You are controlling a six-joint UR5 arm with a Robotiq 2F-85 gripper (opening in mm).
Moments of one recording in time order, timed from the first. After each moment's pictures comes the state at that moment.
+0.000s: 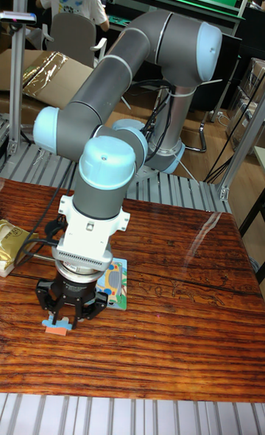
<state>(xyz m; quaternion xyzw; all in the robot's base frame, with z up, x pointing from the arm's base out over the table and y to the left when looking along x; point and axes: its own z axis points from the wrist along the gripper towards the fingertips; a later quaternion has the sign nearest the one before) 0.677 -0.081 0.008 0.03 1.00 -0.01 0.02</state>
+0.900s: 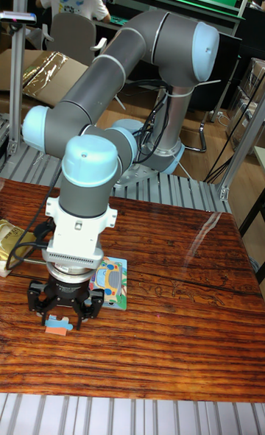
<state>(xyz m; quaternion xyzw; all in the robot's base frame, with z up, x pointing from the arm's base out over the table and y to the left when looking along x) 0.680 -0.089 0.001 0.00 1.00 0.01 0.03</state>
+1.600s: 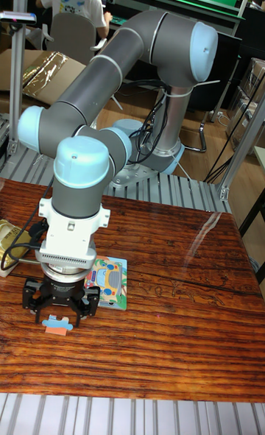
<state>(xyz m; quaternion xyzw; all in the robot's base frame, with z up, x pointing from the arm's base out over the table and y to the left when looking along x) 0.675 -0.093 -0.004 -0.01 1.00 0.02 0.03</state>
